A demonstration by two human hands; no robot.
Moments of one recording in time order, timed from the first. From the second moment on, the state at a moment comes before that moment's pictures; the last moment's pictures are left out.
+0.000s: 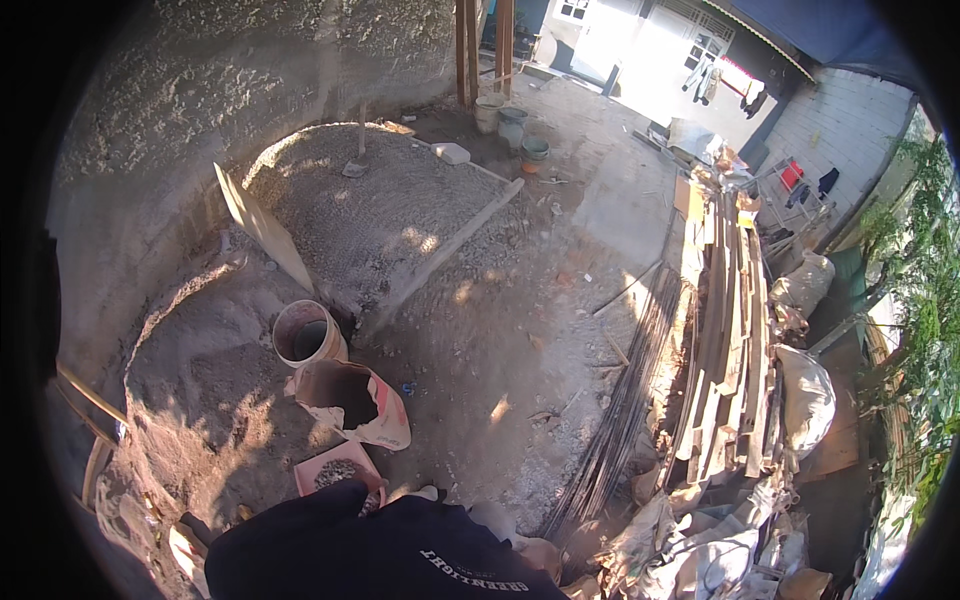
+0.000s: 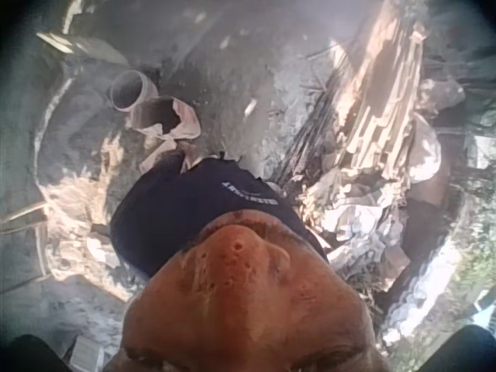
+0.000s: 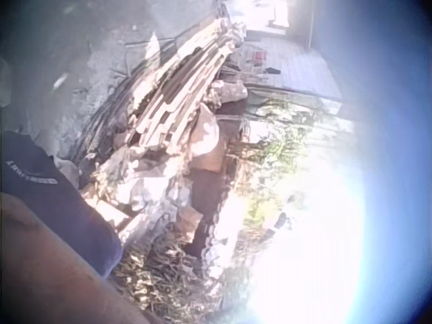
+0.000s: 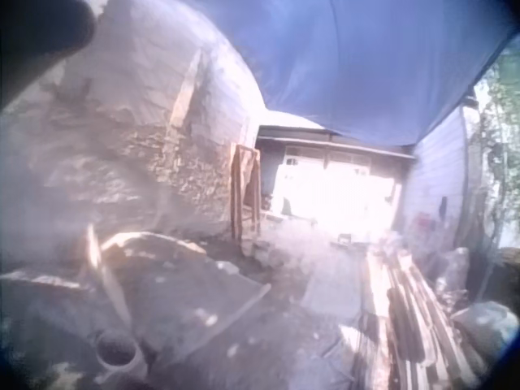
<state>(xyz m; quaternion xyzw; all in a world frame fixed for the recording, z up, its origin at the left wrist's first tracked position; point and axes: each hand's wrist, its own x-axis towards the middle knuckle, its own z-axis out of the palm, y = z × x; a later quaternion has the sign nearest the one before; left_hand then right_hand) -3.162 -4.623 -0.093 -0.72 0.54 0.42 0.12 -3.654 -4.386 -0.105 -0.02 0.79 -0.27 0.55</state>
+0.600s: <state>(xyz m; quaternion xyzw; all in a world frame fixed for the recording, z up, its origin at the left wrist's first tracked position) -3.434 -5.146 -0.020 -0.75 0.33 0.56 -0.07 -4.014 -5.011 -0.074 -0.03 0.73 -0.44 0.52</state>
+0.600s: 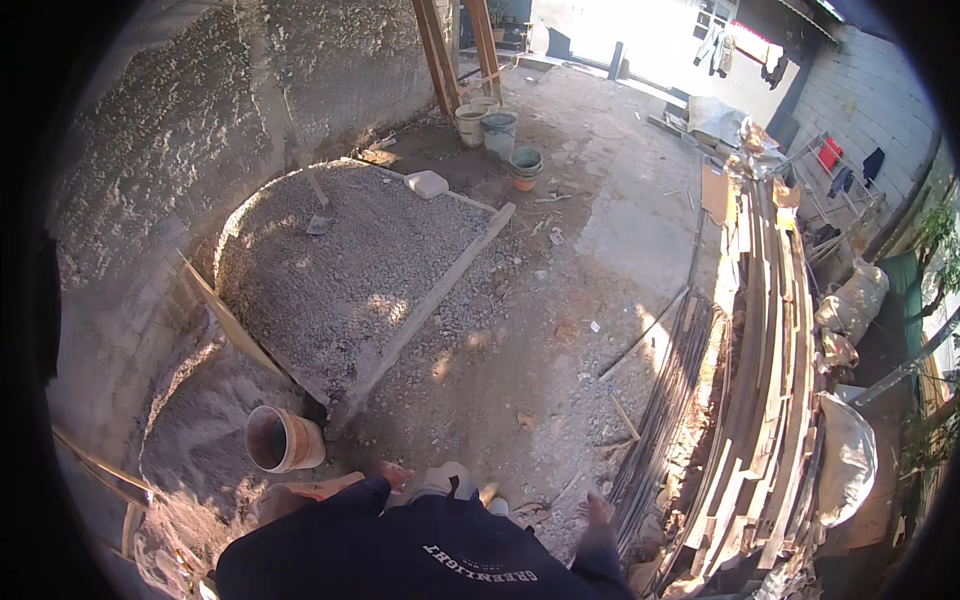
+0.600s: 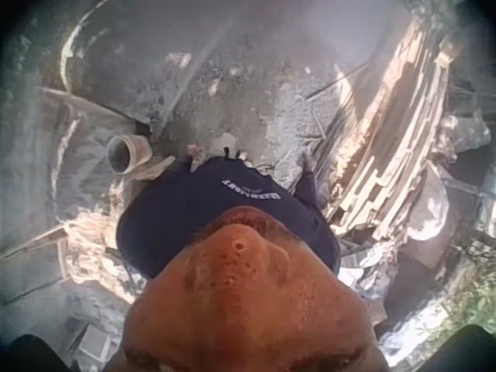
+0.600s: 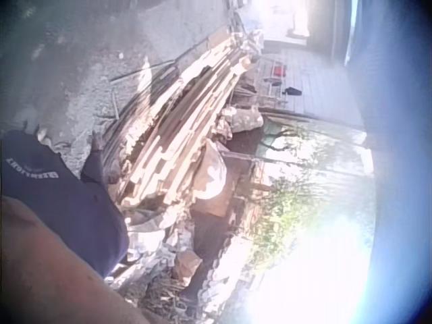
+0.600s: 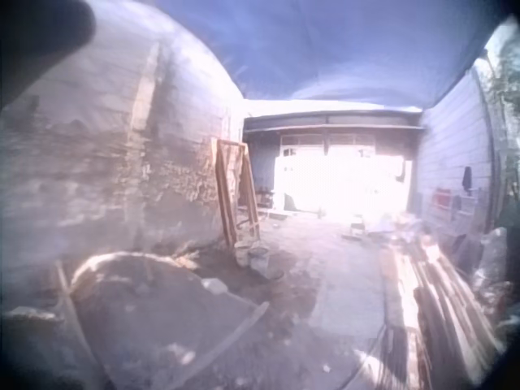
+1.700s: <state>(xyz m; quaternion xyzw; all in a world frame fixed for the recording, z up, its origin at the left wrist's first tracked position) -3.787 -6.175 -0.003 -0.77 0.37 0.50 -0.16 -4.292 -5.998 -0.055 -0.05 0.76 -0.36 0.53</state>
